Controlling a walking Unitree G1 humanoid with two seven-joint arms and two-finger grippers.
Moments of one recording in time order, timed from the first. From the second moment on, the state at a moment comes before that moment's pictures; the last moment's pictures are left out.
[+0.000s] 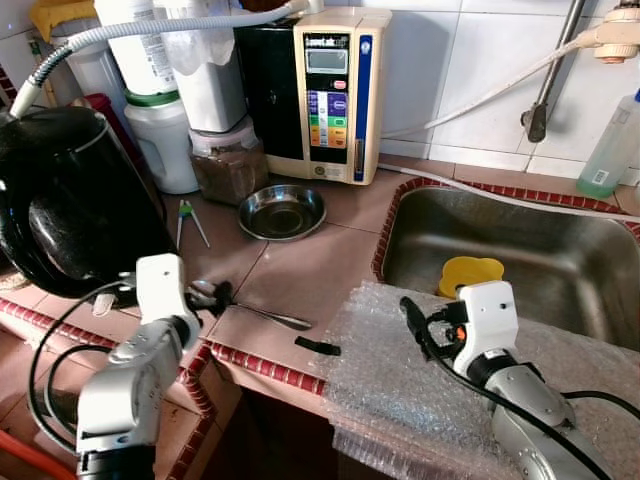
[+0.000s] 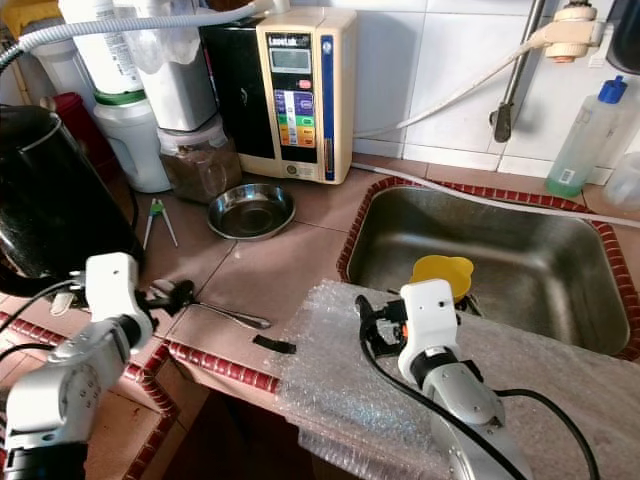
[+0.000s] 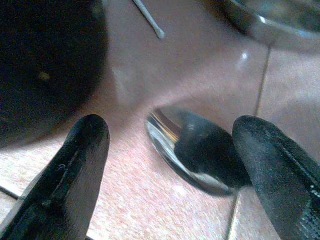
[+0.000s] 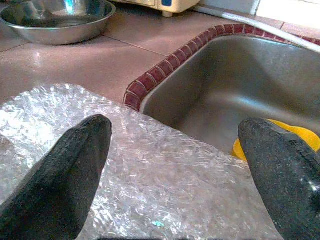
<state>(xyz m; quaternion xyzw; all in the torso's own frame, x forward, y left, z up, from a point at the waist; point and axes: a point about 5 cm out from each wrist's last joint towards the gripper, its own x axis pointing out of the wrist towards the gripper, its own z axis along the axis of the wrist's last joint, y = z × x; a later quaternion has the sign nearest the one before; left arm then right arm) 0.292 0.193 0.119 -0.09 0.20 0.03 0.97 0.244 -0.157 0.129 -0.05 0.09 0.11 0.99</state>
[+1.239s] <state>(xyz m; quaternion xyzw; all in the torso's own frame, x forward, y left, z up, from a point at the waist) 0.310 0.170 0.108 -0.18 0.23 0.01 0.96 0.234 -0.140 0.126 -0.05 0.09 0.19 0.98</state>
